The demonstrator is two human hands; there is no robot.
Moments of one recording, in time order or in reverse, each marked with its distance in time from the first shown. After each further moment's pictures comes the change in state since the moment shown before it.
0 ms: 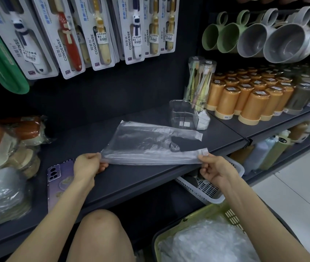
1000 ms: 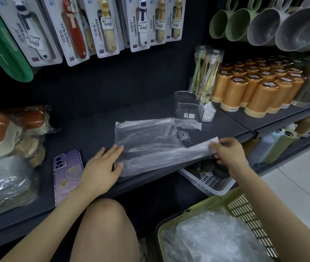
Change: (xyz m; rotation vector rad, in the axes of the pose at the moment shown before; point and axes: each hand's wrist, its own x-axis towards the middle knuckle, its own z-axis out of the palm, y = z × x) left_hand -0.034 -0.025 -0.024 1.164 -0.350 0.758; right_hand 0.004 -0.011 -0.010 -0.708 0.221 -0.434
